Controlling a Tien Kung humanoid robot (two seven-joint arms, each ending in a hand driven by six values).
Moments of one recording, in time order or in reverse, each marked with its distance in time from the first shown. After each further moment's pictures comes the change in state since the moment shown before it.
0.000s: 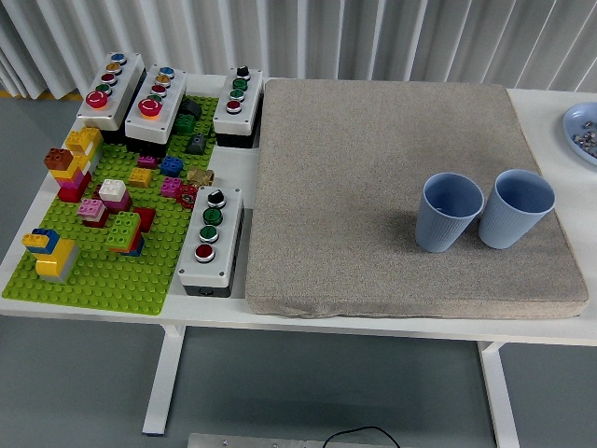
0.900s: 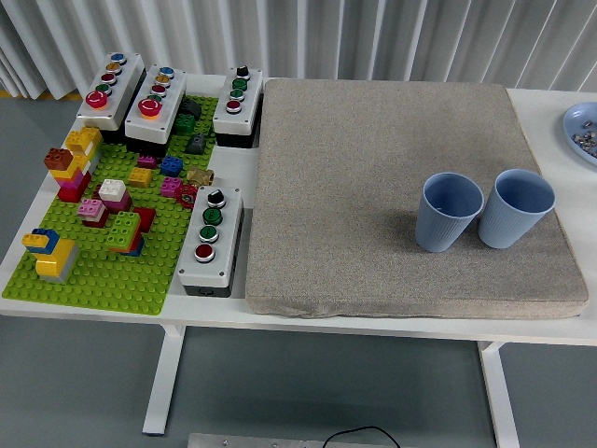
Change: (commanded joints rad) left arm -0.007 -0.002 0.004 0.001 -0.003 0.000 -0.002; right arm -0.010 0.011 -0.016 0.000 0.008 0.001 0.019
